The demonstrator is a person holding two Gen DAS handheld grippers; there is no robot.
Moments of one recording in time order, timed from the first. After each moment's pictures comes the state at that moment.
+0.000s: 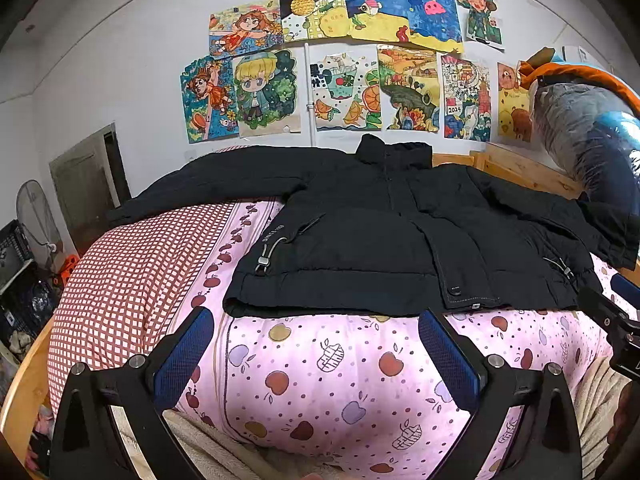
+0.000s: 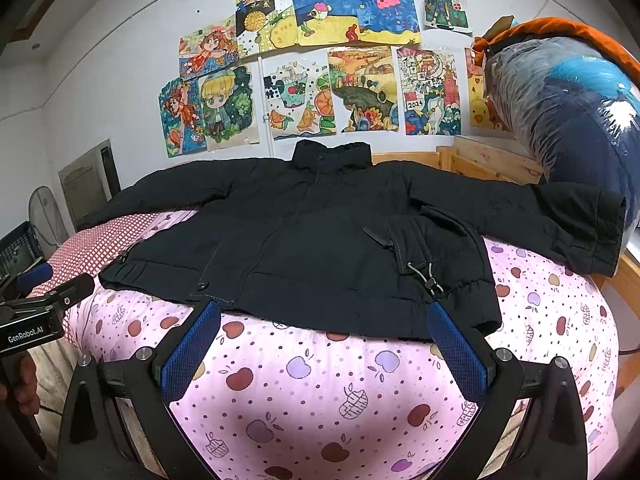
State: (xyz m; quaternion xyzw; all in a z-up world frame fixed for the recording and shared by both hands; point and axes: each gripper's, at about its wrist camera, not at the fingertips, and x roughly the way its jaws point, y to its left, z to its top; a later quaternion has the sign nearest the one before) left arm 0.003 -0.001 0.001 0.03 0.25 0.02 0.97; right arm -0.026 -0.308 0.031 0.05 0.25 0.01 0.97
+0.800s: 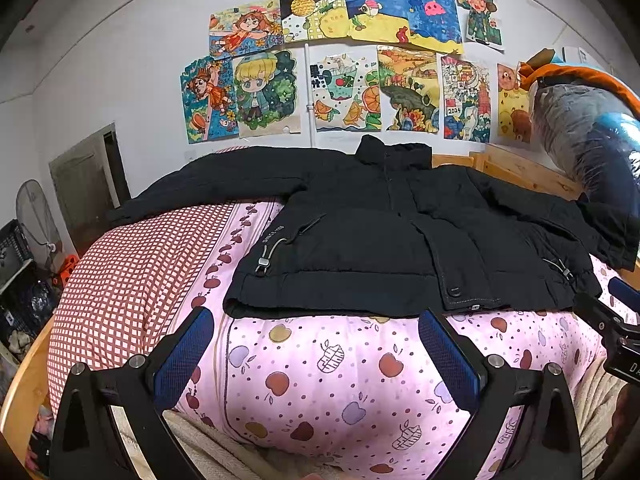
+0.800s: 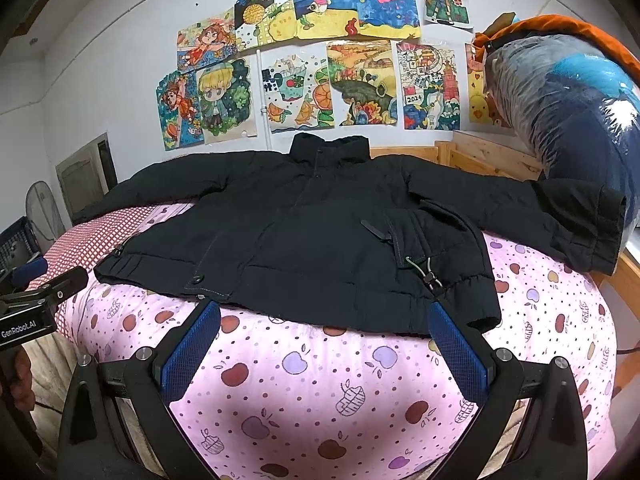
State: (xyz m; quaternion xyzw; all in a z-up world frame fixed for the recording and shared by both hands) left arm 0.003 -0.001 -0.001 0.03 0.25 0.02 0.97; right arm -0.021 -0.308 0.029 0.05 0.26 0.01 0.96
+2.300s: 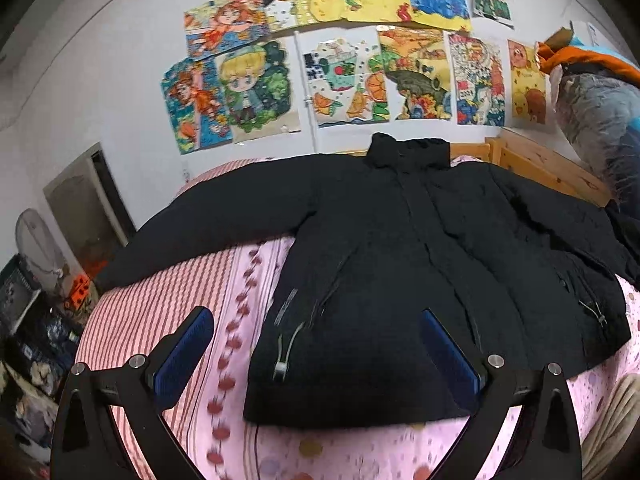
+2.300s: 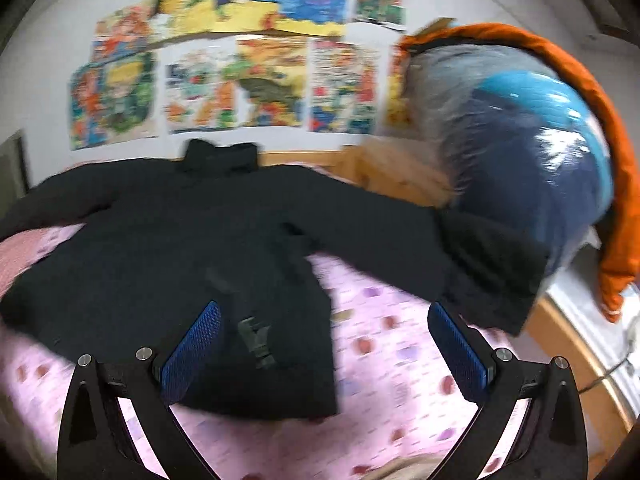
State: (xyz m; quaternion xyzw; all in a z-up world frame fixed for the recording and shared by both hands) left arm 0.120 -0.004 0.059 0.08 0.30 0.02 0.95; right arm 0.041 -0.400 0.075 0.00 0.29 -0.17 0.94
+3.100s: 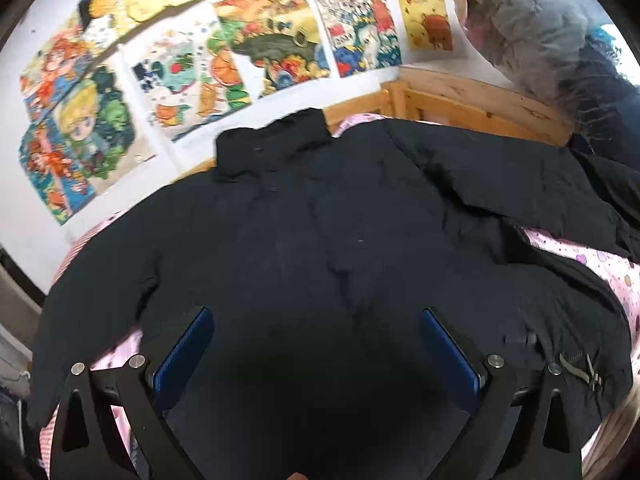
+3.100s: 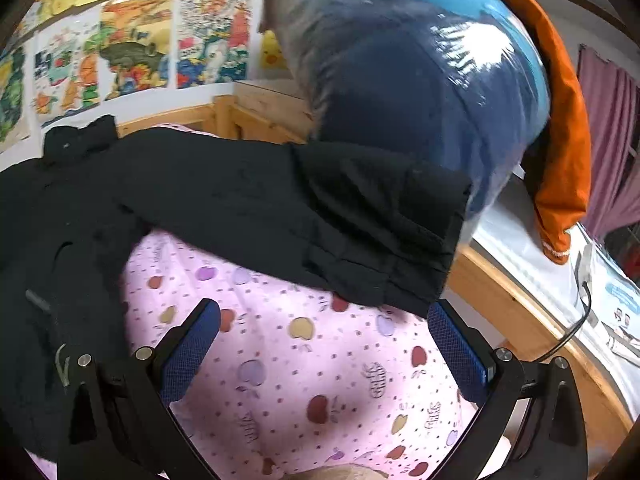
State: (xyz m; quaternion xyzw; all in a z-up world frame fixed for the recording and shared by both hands) left arm 0.262 -0.186 0.028 0.20 0.36 -0.13 0.90; right arm 0.075 -0.506 0.032 0.05 0.36 -0.35 0.87
